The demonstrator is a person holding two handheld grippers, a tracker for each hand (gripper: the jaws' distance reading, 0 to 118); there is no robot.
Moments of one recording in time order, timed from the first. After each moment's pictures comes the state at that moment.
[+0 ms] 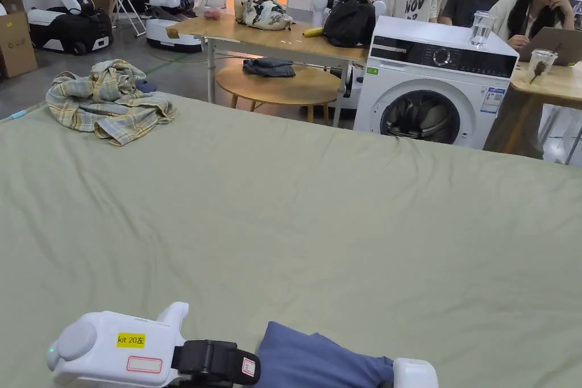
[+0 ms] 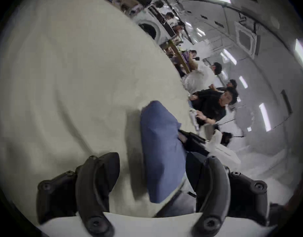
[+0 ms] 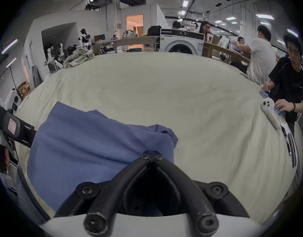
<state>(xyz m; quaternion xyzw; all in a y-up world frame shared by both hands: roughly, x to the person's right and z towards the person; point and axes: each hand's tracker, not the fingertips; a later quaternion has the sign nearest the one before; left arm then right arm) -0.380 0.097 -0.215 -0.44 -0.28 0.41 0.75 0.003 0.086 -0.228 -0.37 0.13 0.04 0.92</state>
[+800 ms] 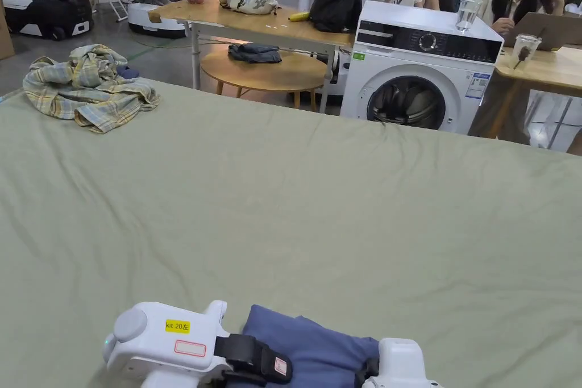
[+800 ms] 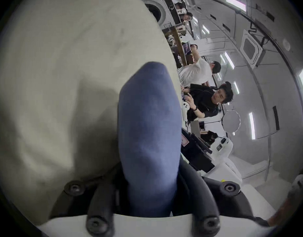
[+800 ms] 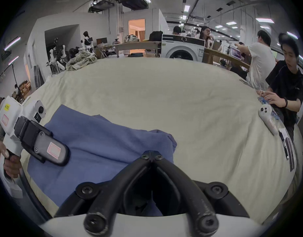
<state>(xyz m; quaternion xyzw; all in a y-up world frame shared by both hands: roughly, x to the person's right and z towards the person) -0.324 0.059 -0.254 -0.47 -0.30 0.45 0.70 0.003 0.100 -0.219 -0.34 0.13 0.05 0.93</state>
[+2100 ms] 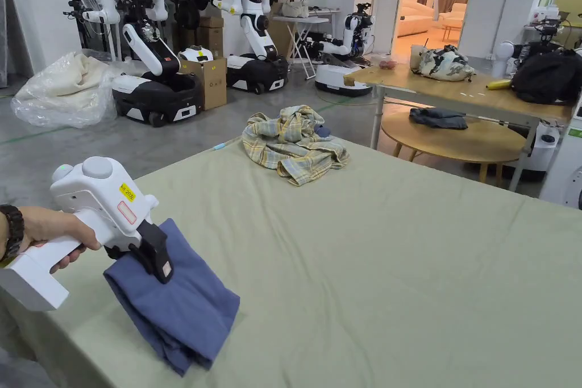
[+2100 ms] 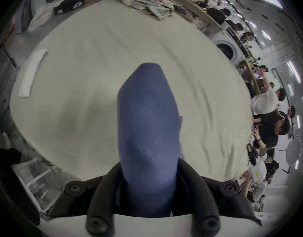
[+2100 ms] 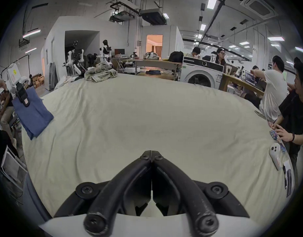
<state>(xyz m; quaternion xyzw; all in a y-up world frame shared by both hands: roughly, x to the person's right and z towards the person) -0.740 0.249 -0.175 -0.58 0.06 0.28 0.76 -0.091 0.144 -0.243 -0.27 0.20 0.08 0.94</state>
